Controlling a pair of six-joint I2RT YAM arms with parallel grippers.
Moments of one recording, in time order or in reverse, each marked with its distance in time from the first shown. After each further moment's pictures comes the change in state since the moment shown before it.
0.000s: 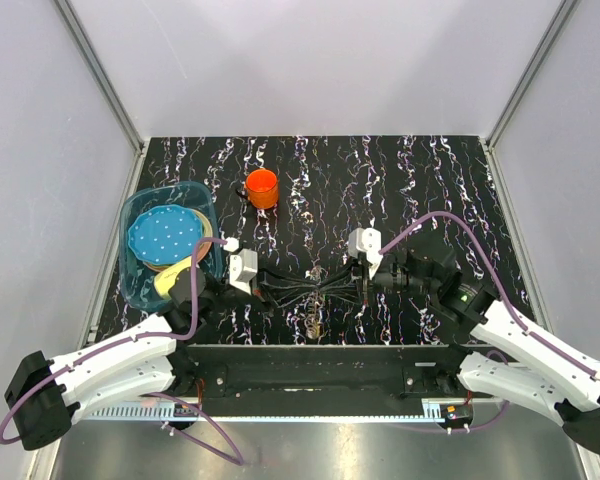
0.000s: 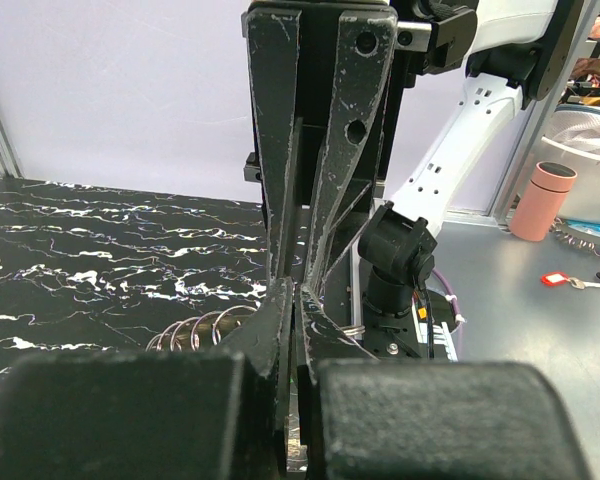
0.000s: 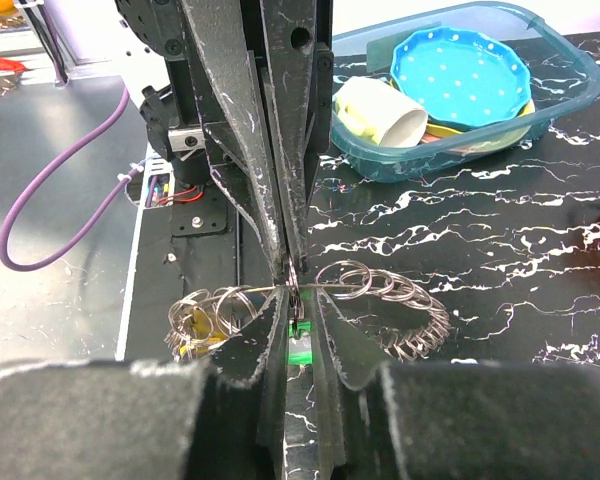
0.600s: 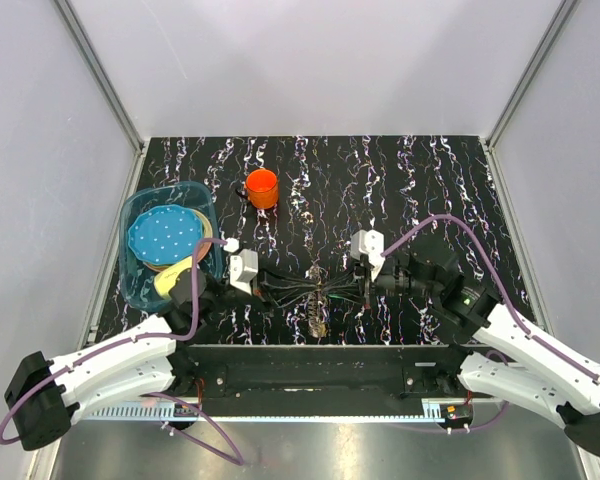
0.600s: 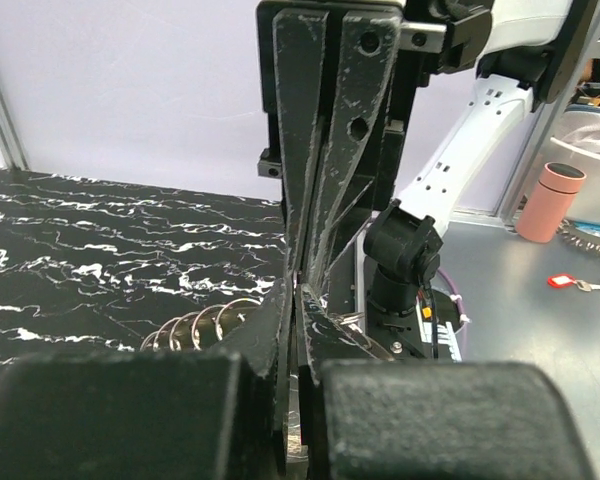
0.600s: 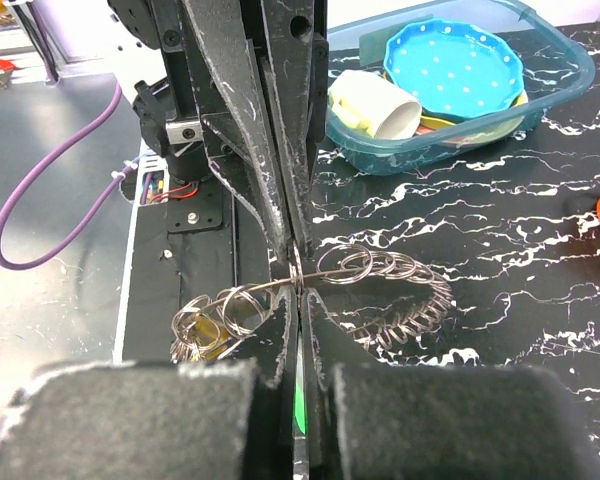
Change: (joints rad) left arm 0.000 -0.002 -0.008 0.002 -0.014 0.001; right arm 0.000 -0.023 -0.023 -0.005 0.021 0.007
